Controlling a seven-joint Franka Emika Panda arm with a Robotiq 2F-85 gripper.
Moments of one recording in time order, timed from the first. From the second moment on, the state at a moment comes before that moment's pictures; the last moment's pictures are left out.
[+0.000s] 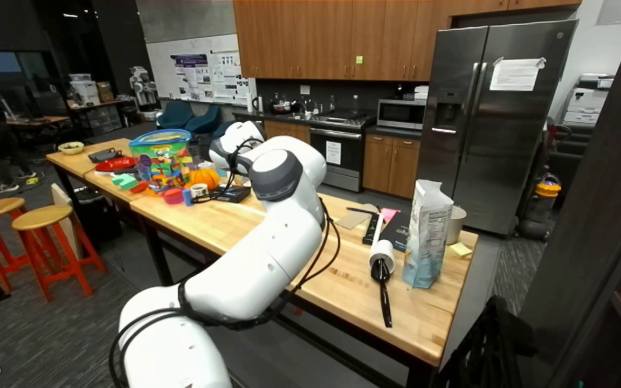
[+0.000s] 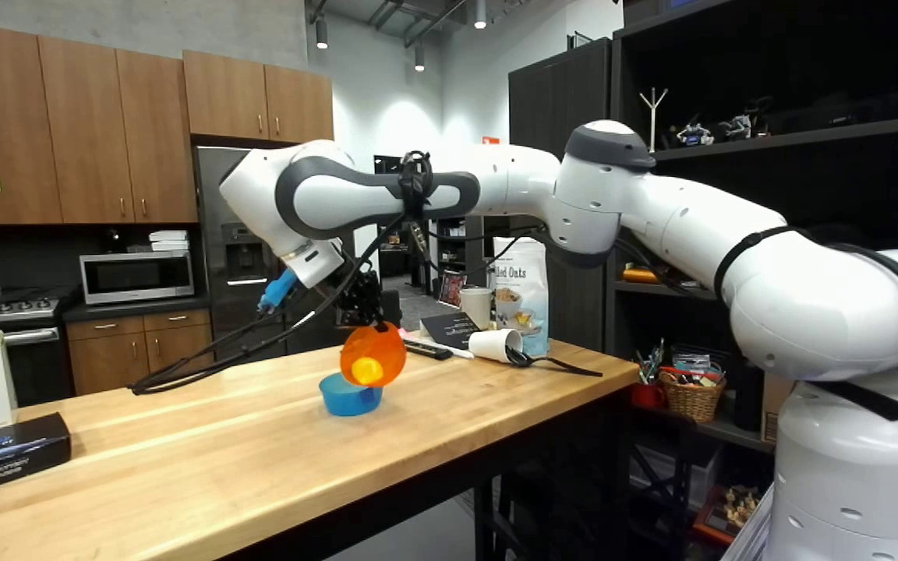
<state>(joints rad) -0.37 1.15 1.55 -1.45 -1.56 0.97 -2.60</state>
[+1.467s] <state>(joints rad) -0.23 0.83 1.12 -1.51 -1.46 1.29 -2.60</state>
